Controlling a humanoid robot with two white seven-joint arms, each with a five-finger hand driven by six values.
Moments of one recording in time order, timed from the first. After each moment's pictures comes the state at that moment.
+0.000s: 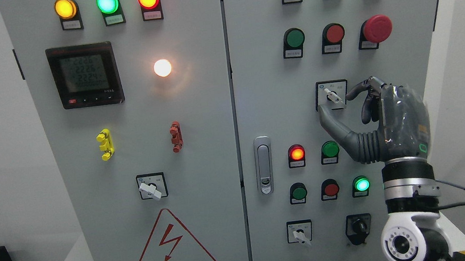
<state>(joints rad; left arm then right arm) 0.00 -0.09 0.00 0.00 0.00 -0.11 0.06 -0.65 0.07 0.06 -1.89 0.96 0.32 -0.01</state>
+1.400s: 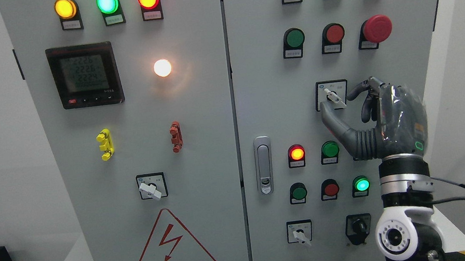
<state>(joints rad) 0.00 -0.09 0.00 0.00 0.00 -0.11 0.06 -0.68 0.08 0.05 -1.83 0.98 0.33 -0.03</state>
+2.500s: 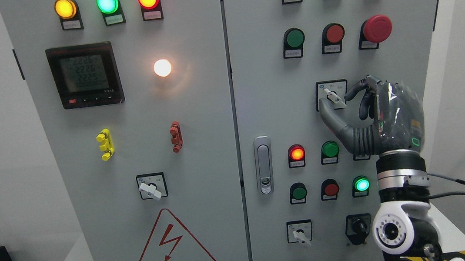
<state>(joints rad) 0.00 -0.09 0.00 0.00 0.00 -0.11 0.06 -0.69 0.08 0.05 -1.81 0.98 0.33 -0.03</state>
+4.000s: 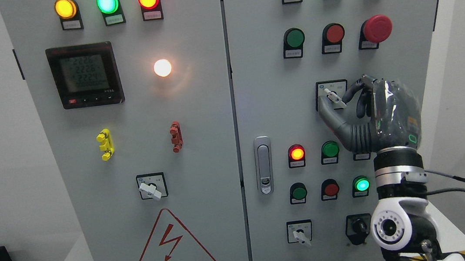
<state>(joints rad) 0.00 -0.09 0.00 0.00 0.00 -0.11 0.06 -0.71 0.08 0.05 -1.79 0.98 0.33 -0.02</state>
